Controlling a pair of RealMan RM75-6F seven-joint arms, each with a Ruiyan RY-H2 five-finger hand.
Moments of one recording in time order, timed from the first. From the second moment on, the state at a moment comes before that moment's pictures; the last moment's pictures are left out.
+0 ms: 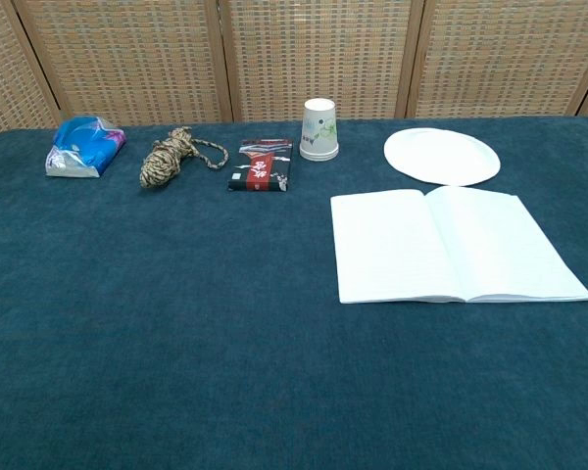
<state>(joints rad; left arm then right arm) -0.02 -1.22 -0.04 -1.70 1.56 1.60 0.34 0.13 -1.22 0.01 -1.50 -1.55 1.42 -0.08</state>
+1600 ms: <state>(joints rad) -0.02 -1.21 -0.05 -1.71 1.52 1.58 0.34 0.23 -1.26 0.11 -1.58 -1.42 1.30 -0.17</state>
